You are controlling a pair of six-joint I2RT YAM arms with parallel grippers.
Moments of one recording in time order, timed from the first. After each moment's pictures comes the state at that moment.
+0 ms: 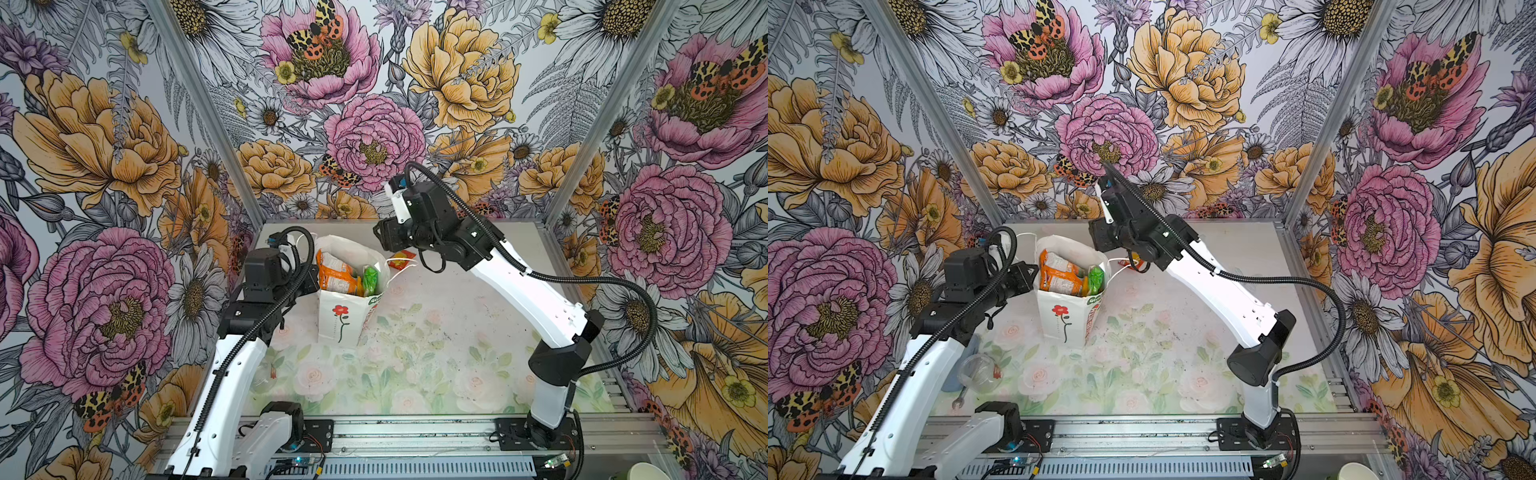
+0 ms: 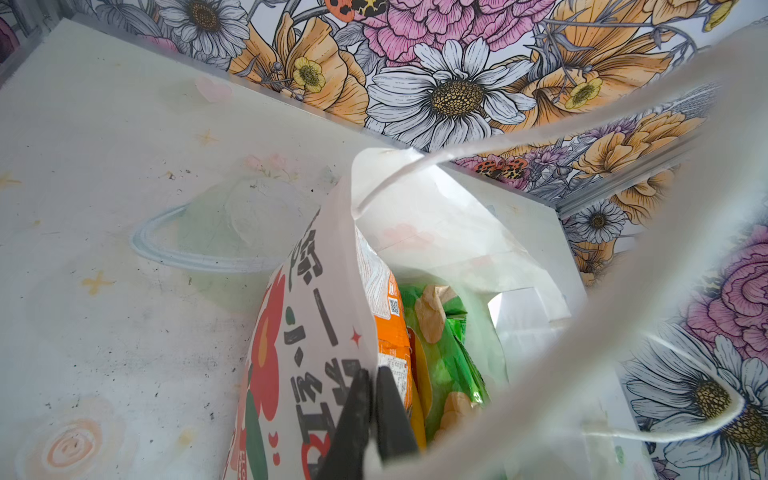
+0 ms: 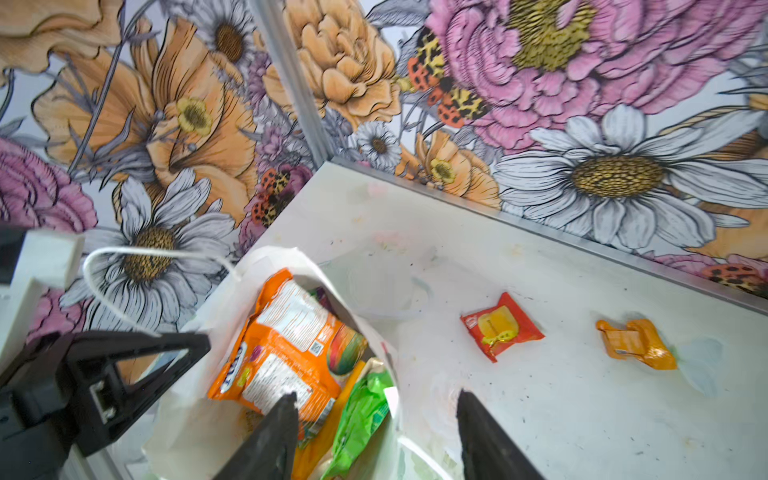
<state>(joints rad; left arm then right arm) -0.07 0.96 1.03 -0.60 0.22 -0.42 0.78 1.85 2.23 -0.91 0.12 0.31</state>
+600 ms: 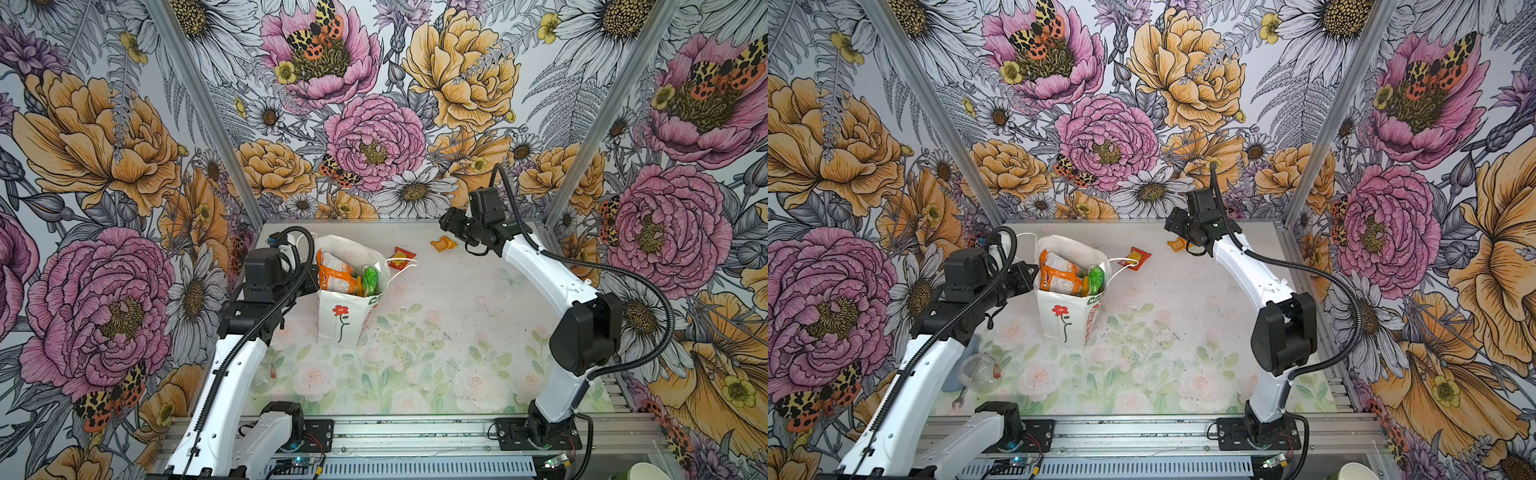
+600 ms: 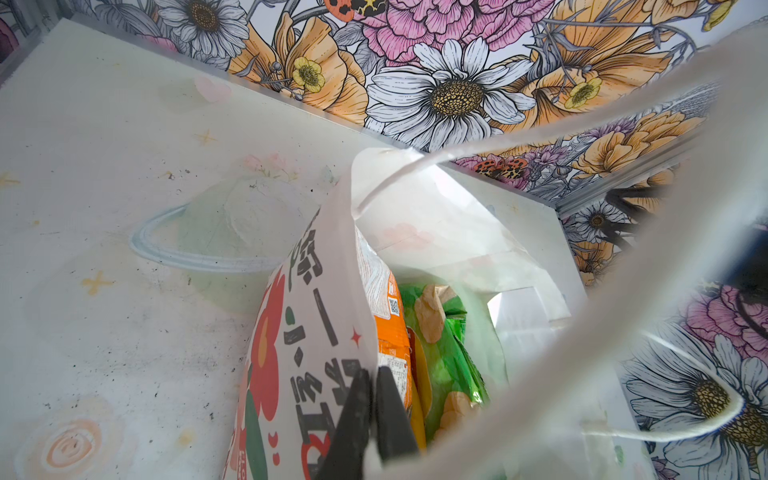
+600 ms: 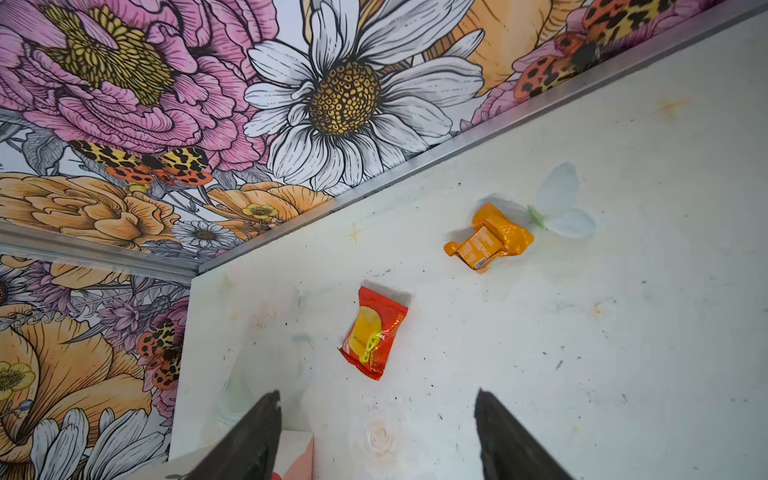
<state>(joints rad) -0.07 0.96 1.03 -0.60 0.22 -0.42 0.34 1.83 1.70 -0.54 -0.09 0.71</state>
